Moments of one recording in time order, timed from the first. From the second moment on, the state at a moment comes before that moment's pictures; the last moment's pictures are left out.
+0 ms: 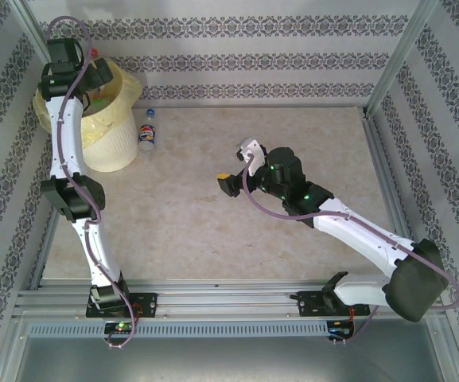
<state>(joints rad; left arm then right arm) 0.23 2.18 2.58 -0.96 -0.02 -0.27 0.68 1.26 0.95 -0.01 -0.15 -0.04</state>
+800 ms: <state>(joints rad) 0.38 2.17 2.48 -1.07 0.09 -0.32 0.68 1.26 0.94 -0.01 -0.14 -0.04</state>
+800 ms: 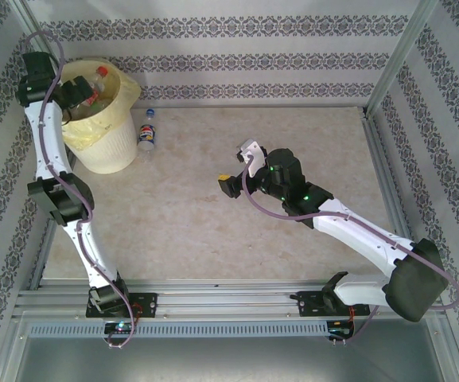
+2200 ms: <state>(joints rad) -0.28 1.90 1.92 -0.77 -0.23 -0.24 0.66 1.12 0.81 0.05 0.17 0.08</state>
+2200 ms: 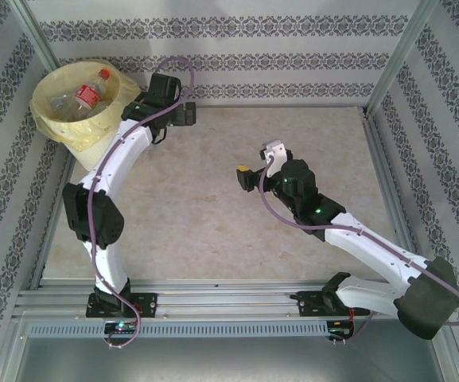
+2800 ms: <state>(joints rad) -0.27 2.43 2.29 -0.86 -0.58 -0.17 0.62 1.10 0.78 0.05 0.21 0.12</state>
